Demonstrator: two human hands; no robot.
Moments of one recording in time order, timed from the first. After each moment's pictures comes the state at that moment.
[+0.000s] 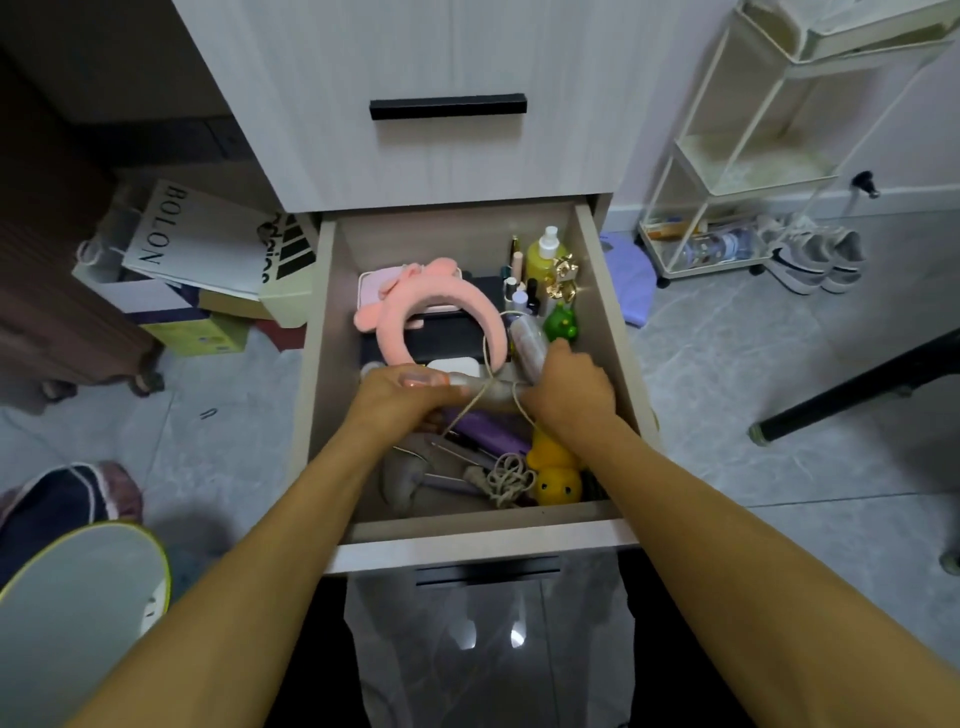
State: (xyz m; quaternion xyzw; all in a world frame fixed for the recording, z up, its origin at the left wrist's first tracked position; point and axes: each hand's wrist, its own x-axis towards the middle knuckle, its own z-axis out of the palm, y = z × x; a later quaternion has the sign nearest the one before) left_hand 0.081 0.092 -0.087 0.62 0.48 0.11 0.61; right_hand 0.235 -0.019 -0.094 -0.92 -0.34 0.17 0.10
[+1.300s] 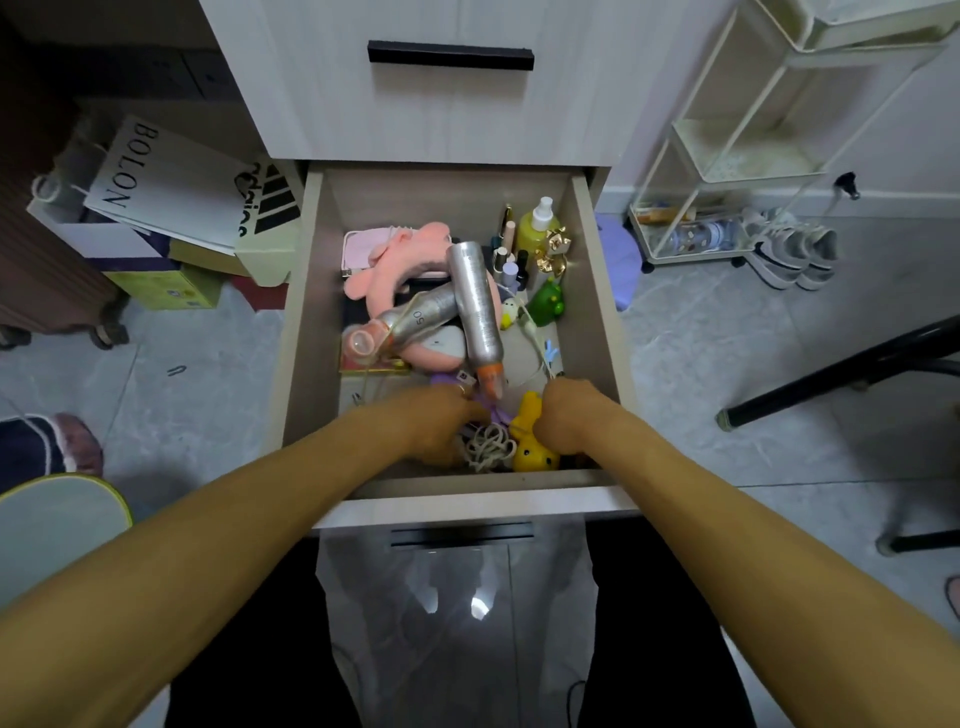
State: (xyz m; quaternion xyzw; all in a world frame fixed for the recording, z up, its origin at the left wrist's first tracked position) left_hand 0.094 0.070 -0.112 0.95 0.09 -0.23 0.18; right_hand 0.216 -0.056 -0.058 -0.85 -0.38 0.36 -0.10
